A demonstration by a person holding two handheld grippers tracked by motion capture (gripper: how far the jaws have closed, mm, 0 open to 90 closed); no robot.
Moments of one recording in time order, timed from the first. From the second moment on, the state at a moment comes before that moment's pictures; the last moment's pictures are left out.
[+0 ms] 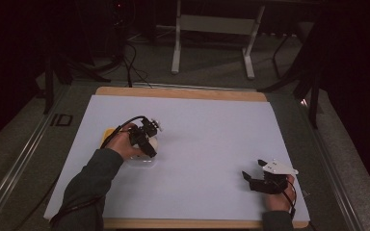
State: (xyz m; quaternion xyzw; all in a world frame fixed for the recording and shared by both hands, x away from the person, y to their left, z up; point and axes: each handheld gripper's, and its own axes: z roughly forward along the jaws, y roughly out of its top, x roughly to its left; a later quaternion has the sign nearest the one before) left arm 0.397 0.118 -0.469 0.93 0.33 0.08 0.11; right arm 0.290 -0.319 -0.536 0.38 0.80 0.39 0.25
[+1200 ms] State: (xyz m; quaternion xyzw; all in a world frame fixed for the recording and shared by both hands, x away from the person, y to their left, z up) left arm 0.405 0.165 -0.451 0.91 0.39 0.09 0.12; right arm 0.290 -0.318 -0.536 0.38 0.80 0.39 0.25
